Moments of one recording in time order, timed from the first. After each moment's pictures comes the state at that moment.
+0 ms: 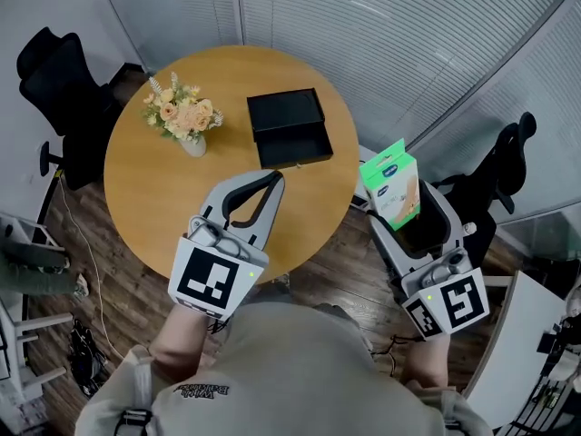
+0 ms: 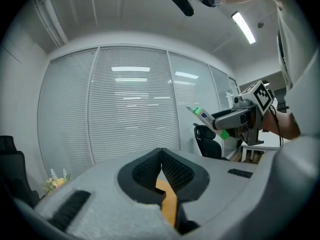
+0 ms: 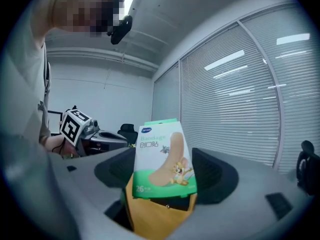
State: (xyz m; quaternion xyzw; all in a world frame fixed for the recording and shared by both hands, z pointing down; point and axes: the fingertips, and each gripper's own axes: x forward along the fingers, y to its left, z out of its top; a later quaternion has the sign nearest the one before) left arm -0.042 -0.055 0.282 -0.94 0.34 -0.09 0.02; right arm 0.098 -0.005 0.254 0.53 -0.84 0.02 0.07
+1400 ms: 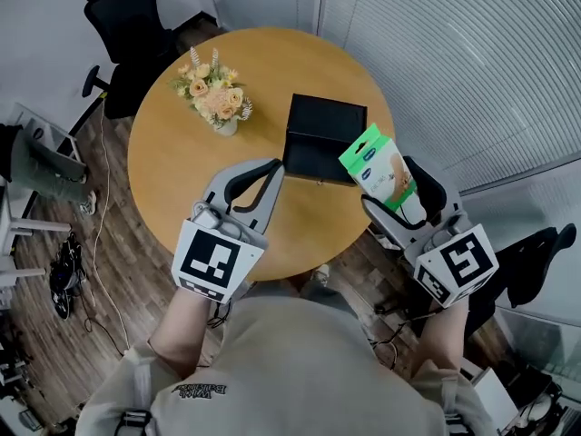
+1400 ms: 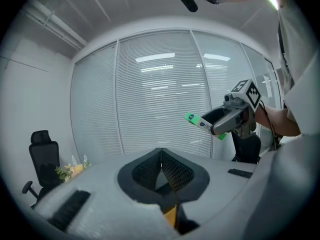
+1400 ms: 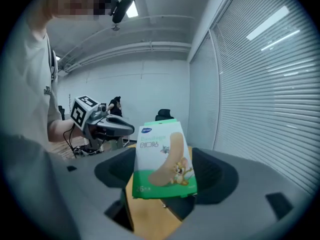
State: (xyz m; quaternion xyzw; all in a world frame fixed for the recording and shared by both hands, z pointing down) left arm -0.024 -0.120 0.313 -0.85 0.50 -0.14 0.01; right arm 0.115 -0.137 0.302 0.27 -0.95 0.01 0.16
